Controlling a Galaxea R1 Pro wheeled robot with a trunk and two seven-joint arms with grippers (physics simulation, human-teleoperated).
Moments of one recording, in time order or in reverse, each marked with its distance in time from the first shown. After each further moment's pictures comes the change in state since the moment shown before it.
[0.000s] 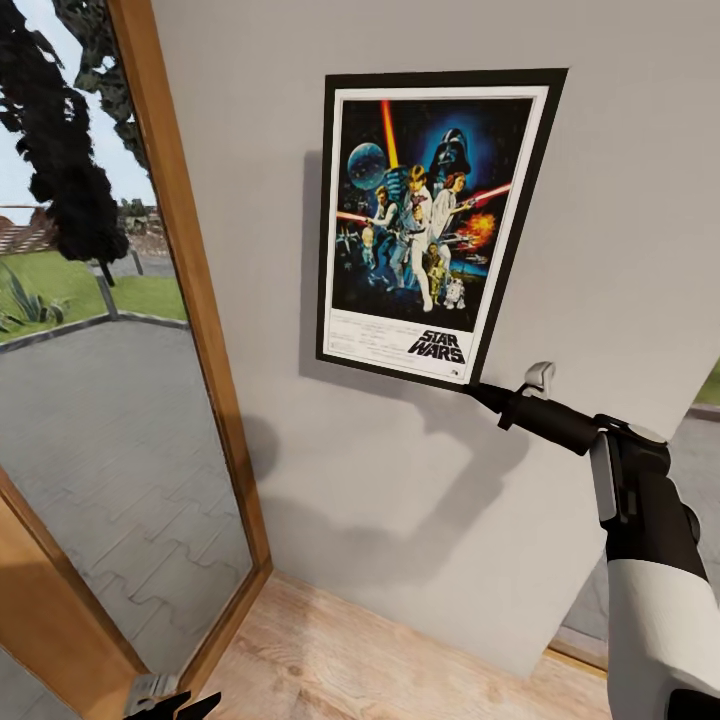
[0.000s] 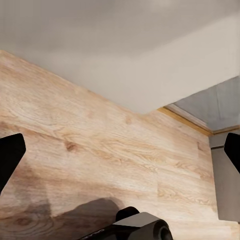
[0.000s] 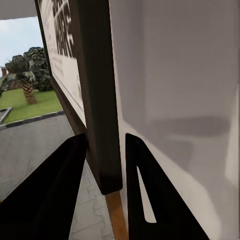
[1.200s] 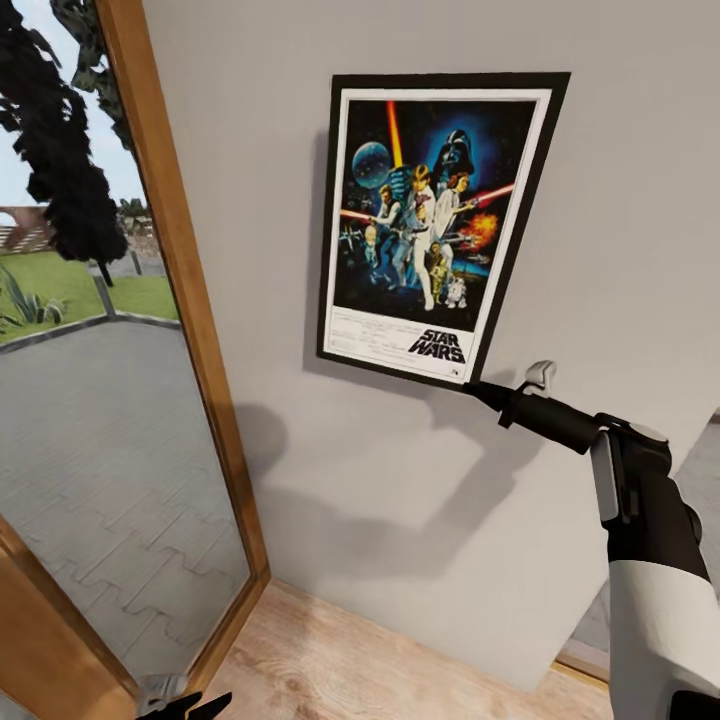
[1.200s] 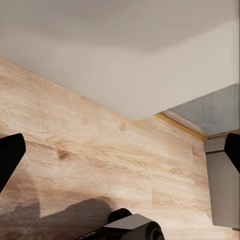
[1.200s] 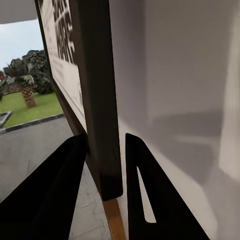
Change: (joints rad) left arm 0.000 -0.031 0.000 0.001 -0.001 0.000 0.005; right arm 0.002 -0.005 0.011 -0.012 -0.029 0.032 -0.024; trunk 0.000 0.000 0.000
